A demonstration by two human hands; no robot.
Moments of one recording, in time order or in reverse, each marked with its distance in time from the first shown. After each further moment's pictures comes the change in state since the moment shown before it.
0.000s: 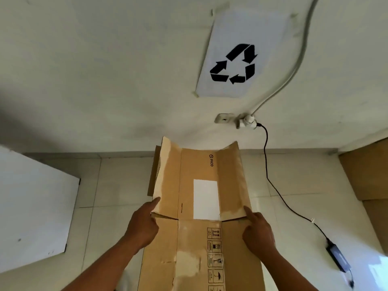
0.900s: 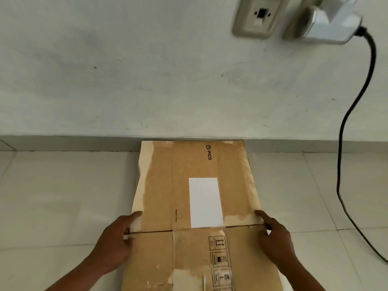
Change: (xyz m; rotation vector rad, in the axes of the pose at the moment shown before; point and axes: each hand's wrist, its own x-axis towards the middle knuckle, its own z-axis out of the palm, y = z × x) left_hand 0.394 -0.243 0.260 0.065 0.094 0.149; right_hand 0.424 0.186 0.296 0.365 0.164 0.017
